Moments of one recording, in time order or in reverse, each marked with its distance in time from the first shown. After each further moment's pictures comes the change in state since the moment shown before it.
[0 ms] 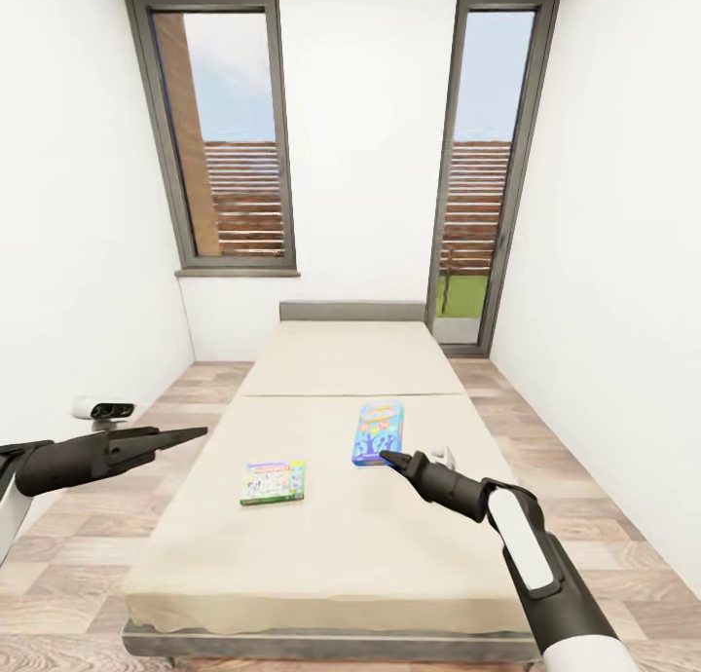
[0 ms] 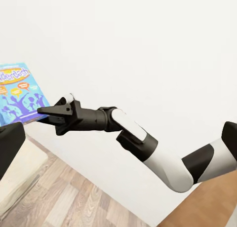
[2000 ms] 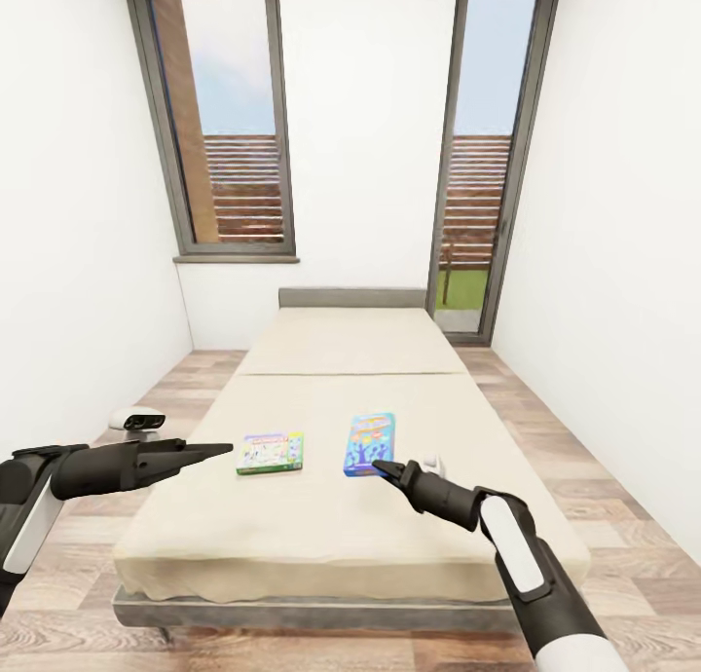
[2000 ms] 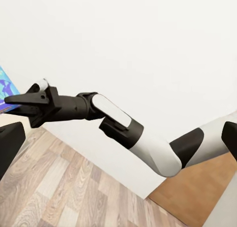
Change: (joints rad) left arm 0.001 -0.020 -0.116 -0.008 0.006 0.001 0.000; right arm -0.002 0.016 0.002 0.073 -0.002 0.018 0.049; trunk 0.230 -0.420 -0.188
